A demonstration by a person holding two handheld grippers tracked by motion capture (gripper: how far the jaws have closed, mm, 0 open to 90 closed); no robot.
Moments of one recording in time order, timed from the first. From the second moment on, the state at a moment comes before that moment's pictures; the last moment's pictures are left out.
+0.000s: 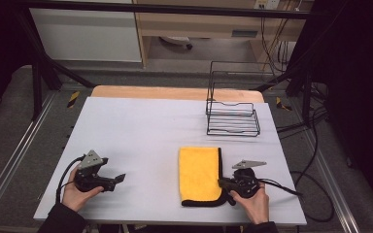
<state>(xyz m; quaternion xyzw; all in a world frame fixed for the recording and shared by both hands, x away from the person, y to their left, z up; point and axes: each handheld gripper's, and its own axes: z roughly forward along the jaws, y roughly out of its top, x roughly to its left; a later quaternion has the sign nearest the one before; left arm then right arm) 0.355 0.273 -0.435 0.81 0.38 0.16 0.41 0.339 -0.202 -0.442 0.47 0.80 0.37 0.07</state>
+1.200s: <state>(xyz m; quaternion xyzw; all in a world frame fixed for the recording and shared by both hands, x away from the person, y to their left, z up) 0.393 0.165 -0.416 0.84 0.35 0.14 0.40 0.369 -0.235 -0.432 0.42 0.78 0.45 0.13</state>
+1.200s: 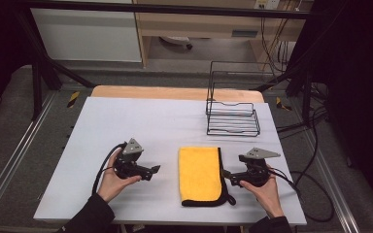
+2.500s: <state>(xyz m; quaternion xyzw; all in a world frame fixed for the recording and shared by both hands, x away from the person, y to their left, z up) 0.458 0.075 -0.441 0.82 0.41 0.11 0.37 0.364 -0.235 -0.435 0.42 0.78 0.45 0.12</state>
